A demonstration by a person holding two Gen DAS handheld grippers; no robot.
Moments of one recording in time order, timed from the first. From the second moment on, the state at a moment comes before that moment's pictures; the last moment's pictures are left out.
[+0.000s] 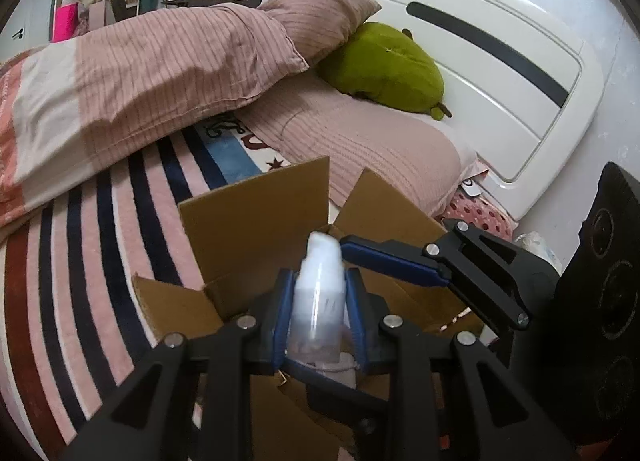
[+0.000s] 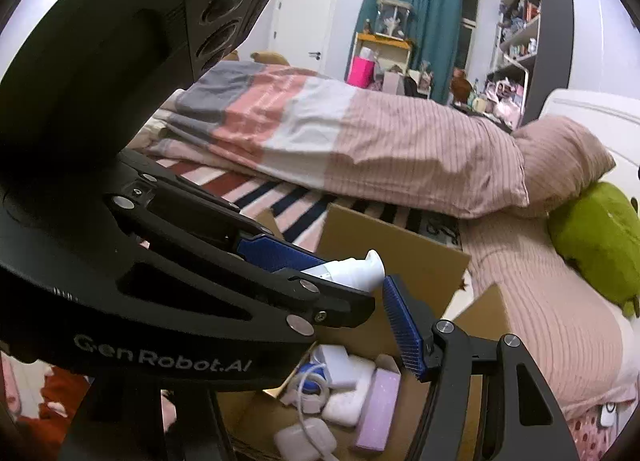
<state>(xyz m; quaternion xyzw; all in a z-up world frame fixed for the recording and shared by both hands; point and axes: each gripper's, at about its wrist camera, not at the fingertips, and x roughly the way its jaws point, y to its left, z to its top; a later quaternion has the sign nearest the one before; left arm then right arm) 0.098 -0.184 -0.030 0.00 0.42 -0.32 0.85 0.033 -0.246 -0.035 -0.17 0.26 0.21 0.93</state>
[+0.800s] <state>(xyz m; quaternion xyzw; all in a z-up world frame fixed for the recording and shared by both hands) 0.037 -0.068 0.011 -0.02 0.32 -0.09 0.94 0.026 -0.256 -0.022 -0.09 0.28 0.26 0.92</state>
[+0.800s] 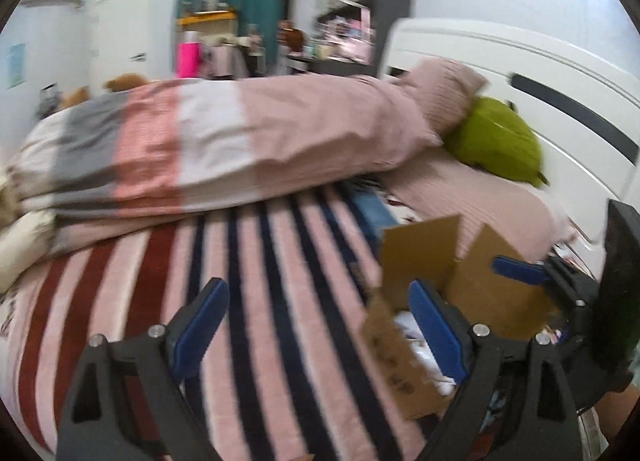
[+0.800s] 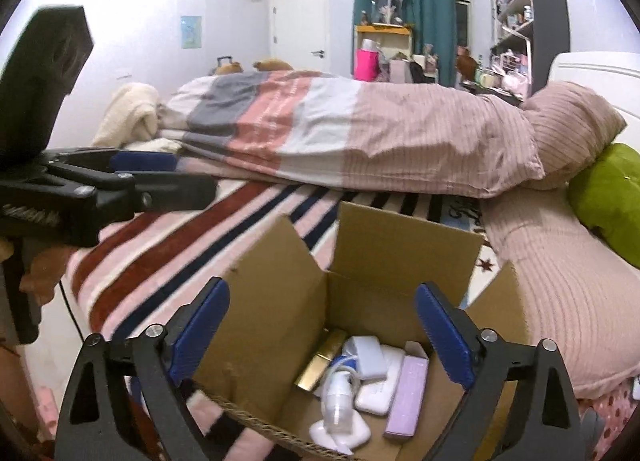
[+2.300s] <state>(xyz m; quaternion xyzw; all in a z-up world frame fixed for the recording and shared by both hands) 0.010 -0.005 -0.005 -0.05 0.32 0.00 0.95 0.022 -0.248 -0.014 -0.04 0.28 0.29 0.91</state>
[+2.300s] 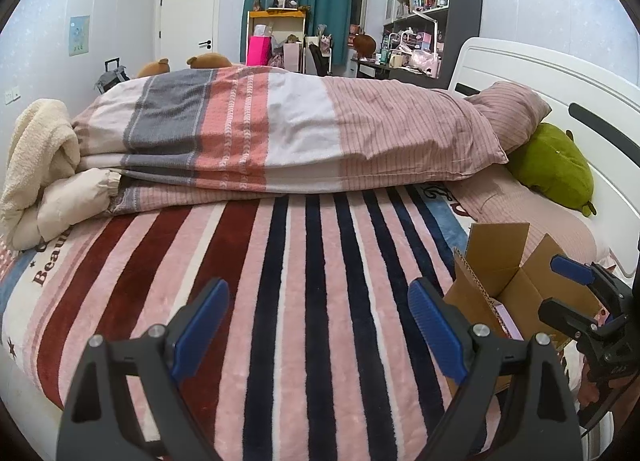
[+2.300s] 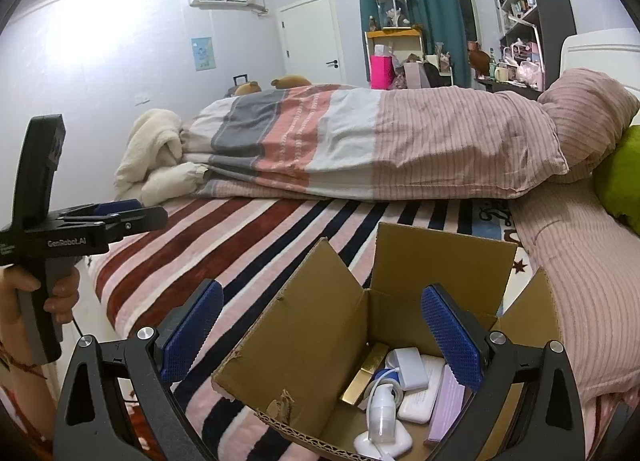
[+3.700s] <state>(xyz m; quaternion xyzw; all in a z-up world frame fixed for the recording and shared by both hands) 0.011 -0.006 -0.004 -0.04 0.32 0.00 0.95 0.021 -0.251 -0.015 -0.03 0.29 0.29 0.91</state>
